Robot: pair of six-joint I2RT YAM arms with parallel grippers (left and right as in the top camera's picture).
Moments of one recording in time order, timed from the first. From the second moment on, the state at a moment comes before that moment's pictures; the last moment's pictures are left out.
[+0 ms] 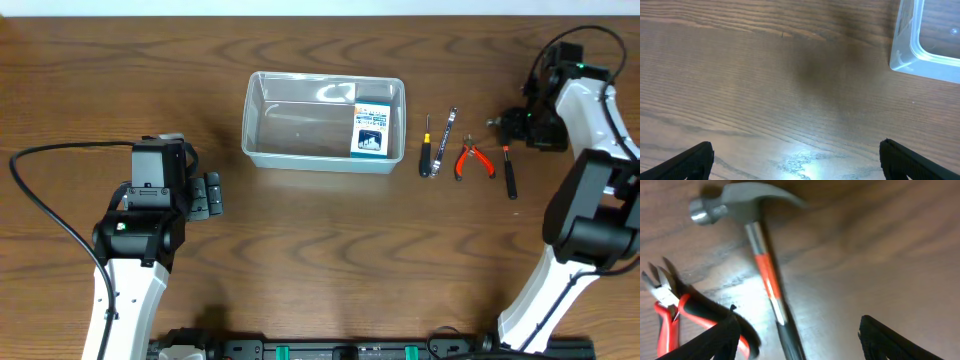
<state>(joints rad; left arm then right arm) -0.05 1.07 0.93 -0.87 -0.21 -0.11 -0.22 2.14 1.67 -1.01 0.08 -0.04</state>
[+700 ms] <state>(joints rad) -0.05 1.07 0.93 -0.87 -0.21 -0.11 -0.21 2.23 1.66 -0.89 0.02 -0.09</state>
